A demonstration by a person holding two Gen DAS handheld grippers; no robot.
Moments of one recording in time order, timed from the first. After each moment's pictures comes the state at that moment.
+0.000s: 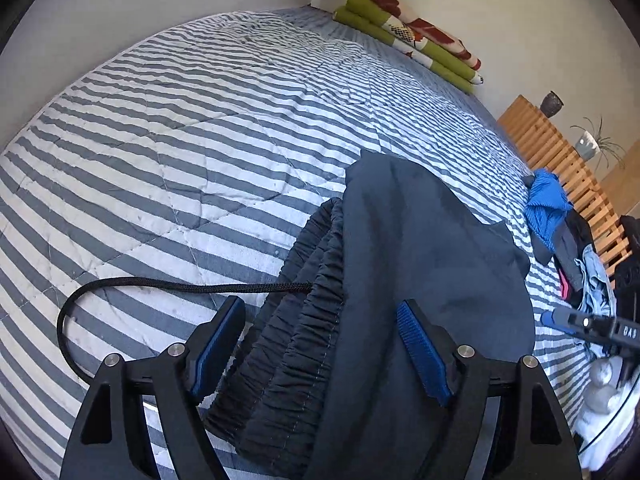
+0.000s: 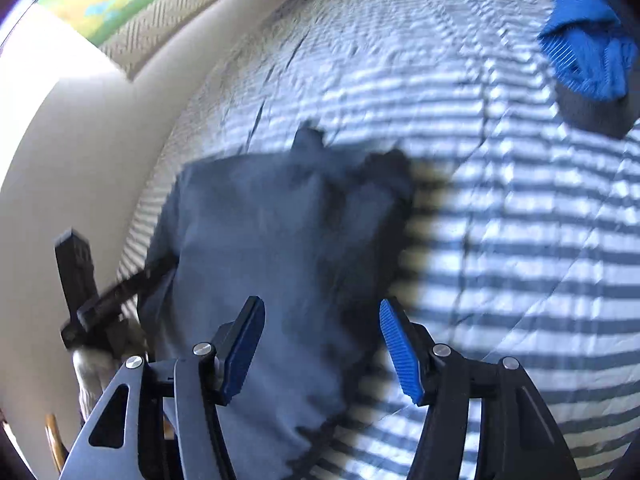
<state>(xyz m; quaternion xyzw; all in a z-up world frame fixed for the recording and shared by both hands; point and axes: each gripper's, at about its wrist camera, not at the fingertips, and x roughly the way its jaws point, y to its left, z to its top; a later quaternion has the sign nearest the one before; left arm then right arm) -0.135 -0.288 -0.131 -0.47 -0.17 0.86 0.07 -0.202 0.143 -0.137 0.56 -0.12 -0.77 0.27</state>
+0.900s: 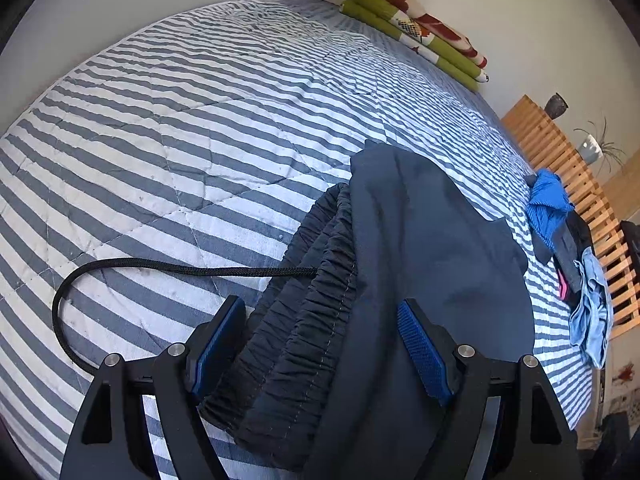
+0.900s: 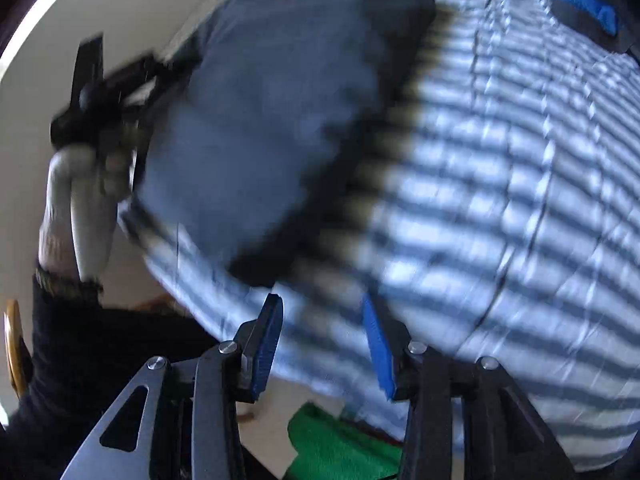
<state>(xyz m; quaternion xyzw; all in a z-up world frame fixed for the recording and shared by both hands) -0.134 -0.292 -0.137 -0.48 -0.18 0.85 0.06 0.004 0.130 -0.162 0.60 0.09 -0.73 0.32</state>
